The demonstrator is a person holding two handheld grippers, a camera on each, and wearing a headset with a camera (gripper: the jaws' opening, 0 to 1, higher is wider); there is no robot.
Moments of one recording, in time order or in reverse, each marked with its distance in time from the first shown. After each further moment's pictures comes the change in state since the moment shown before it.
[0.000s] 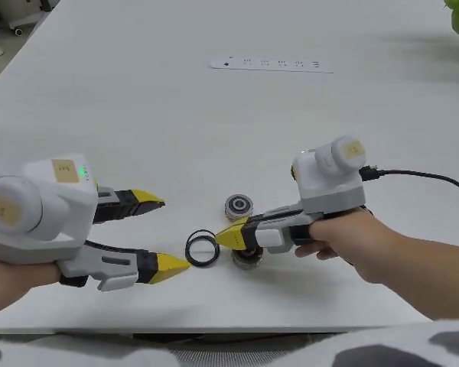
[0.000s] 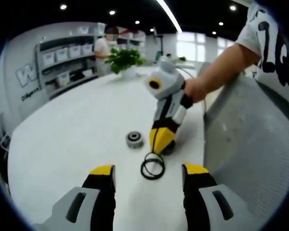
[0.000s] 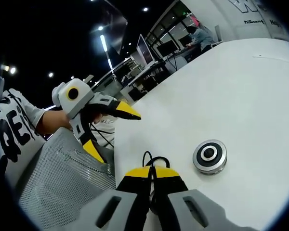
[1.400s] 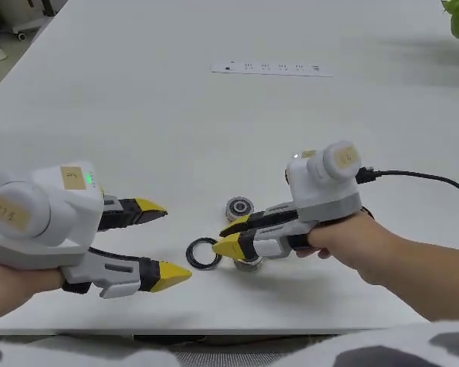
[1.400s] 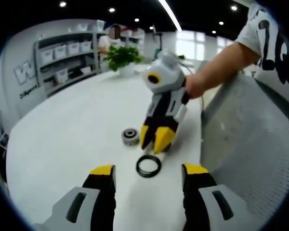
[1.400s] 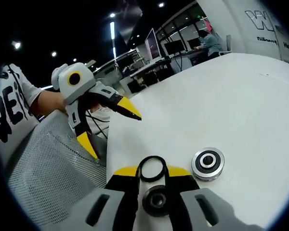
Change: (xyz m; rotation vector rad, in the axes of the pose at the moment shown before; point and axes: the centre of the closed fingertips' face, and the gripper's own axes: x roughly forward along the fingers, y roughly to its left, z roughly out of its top) left arm 0.003 0.000 -0.013 -0.011 0.021 -0.017; right arm 0.000 -0.009 0.003 -0.169 0.043 -0.059
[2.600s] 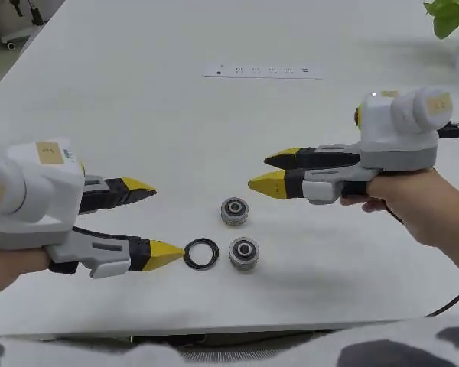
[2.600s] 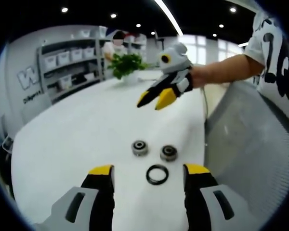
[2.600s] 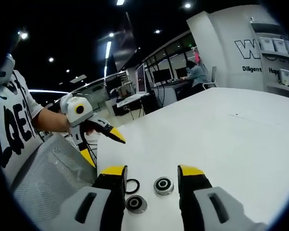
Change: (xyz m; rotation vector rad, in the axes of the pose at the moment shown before) left arm -0.021 0.010 0.034 0.011 -0.054 0.031; right arm -0.093 -0.014 0.066 -0.093 -0.229 -0.186
